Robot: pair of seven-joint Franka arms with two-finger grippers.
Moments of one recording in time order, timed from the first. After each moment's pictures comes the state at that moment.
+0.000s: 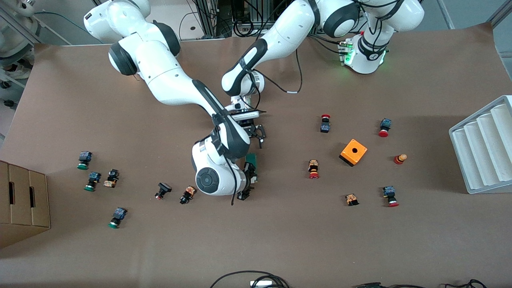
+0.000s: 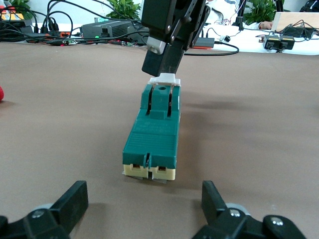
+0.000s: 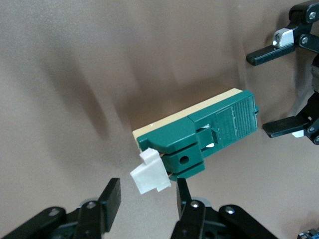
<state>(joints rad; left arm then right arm) -1.12 0.98 -0.08 -1.56 1.55 1.98 -2.50 0.64 1.05 -0.13 -0.99 0.53 1.99 2.24</state>
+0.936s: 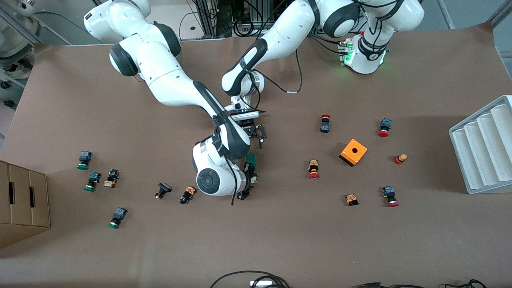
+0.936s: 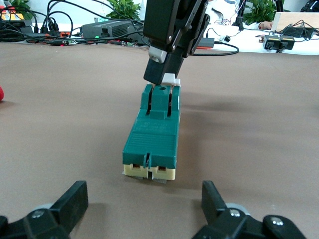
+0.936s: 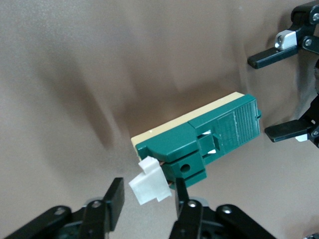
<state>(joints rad) -1.12 0.98 -0.08 -1.56 1.55 1.98 -2.50 0.64 1.06 -0.13 -0.99 0.53 1.99 2.24</state>
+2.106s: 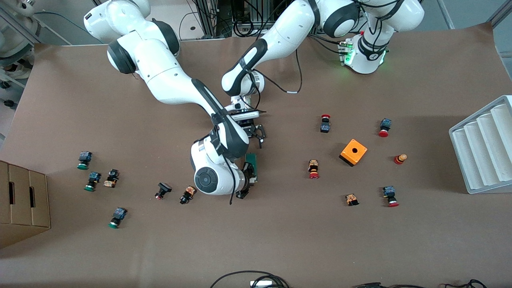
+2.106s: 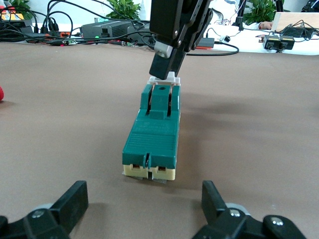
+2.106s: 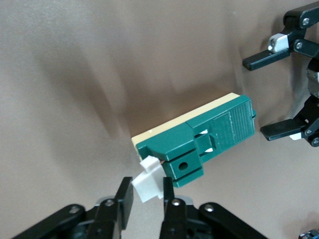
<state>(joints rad) -1.12 0.98 -0.08 -1.56 1.55 1.98 -2.50 0.64 1.03 -0.14 -1.03 0.53 2.00 2.24</state>
